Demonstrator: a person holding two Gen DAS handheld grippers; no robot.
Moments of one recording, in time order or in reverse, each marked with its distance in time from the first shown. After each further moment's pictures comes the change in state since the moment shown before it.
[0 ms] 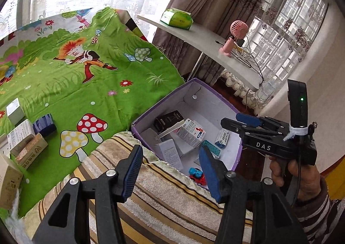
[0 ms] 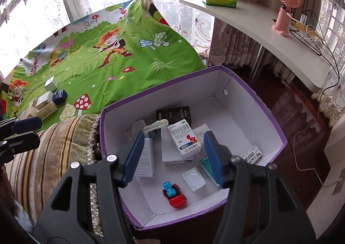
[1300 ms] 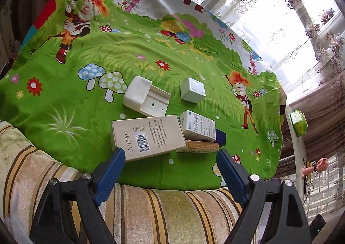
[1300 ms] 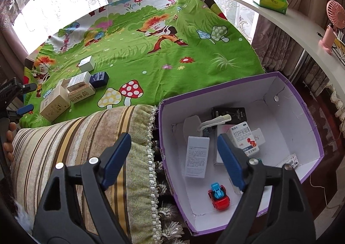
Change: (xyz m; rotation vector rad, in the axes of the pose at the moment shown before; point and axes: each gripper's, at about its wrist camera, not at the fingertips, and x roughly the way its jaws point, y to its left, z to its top) left arm -0.117 0.223 -0.076 -0.879 -0.211 0.422; right arm 0.014 0.093 0.003 -0.147 0.057 0.184
